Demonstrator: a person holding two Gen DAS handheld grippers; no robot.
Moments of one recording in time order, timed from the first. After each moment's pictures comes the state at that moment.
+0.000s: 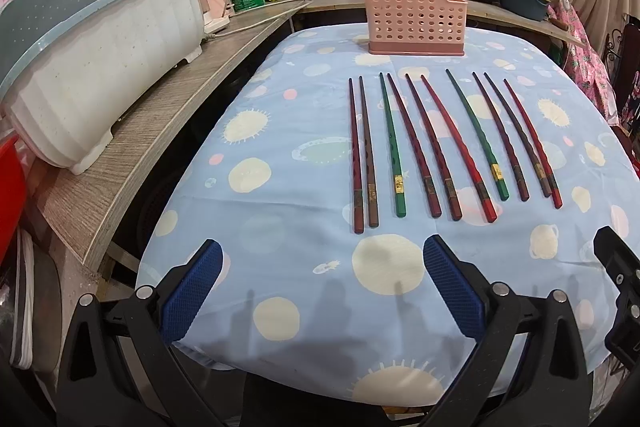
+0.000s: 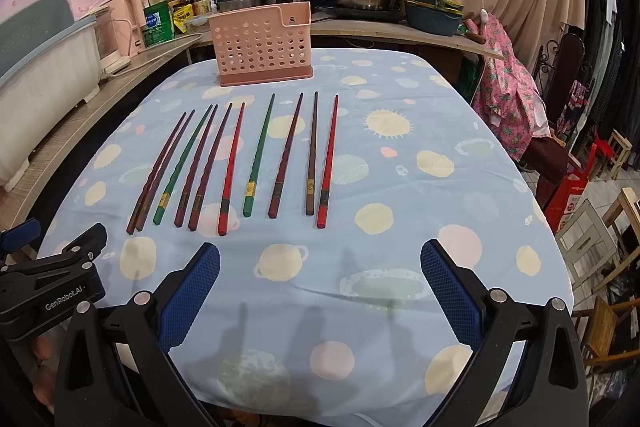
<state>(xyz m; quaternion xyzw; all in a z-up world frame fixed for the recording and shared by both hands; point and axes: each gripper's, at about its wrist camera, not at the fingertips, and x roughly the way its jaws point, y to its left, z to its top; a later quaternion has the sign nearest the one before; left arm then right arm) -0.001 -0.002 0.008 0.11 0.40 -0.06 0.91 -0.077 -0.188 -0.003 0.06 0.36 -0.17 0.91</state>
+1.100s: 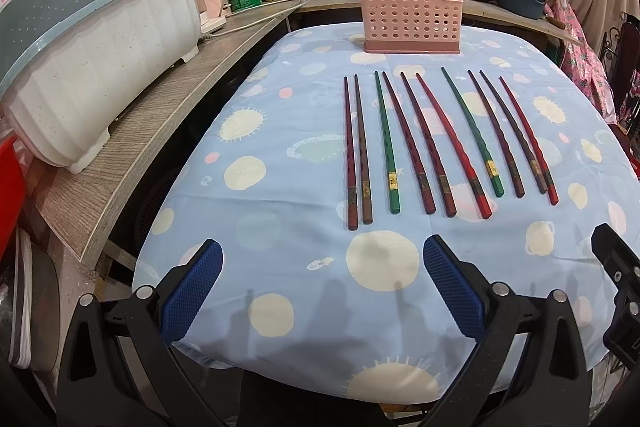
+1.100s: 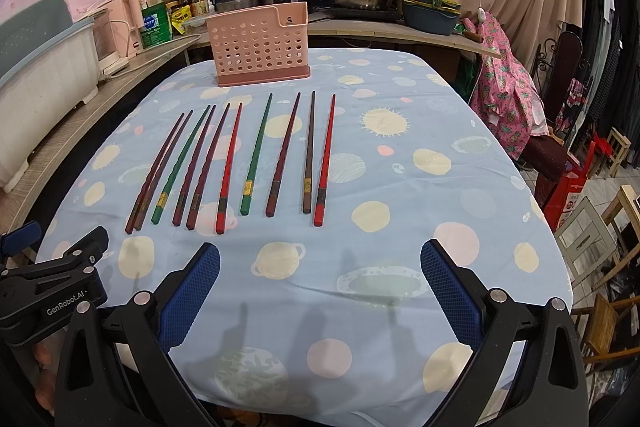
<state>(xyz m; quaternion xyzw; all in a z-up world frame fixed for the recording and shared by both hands) -0.006 -0.005 0.006 0.11 0.40 -0.06 0.91 -0.080 -0.190 -0.003 0.07 0.36 -0.17 0.91</state>
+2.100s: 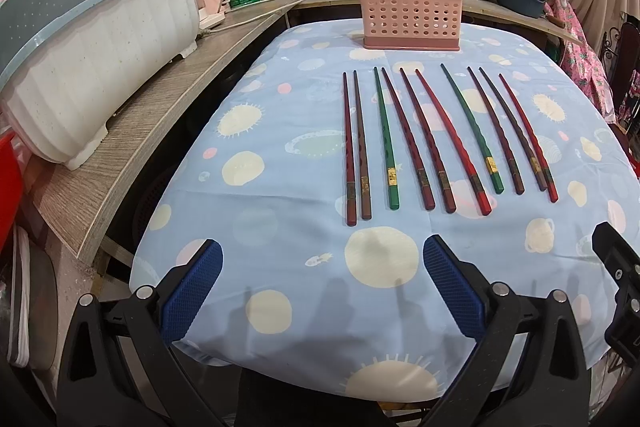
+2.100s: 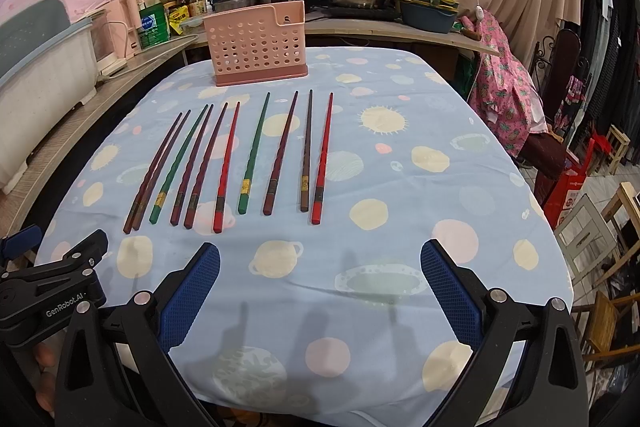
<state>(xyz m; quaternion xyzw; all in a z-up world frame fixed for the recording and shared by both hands) -0.006 -0.005 0.004 0.10 0.40 -0.06 0.91 -0.081 -0.192 -0.004 0.07 0.36 -0.17 0.91</state>
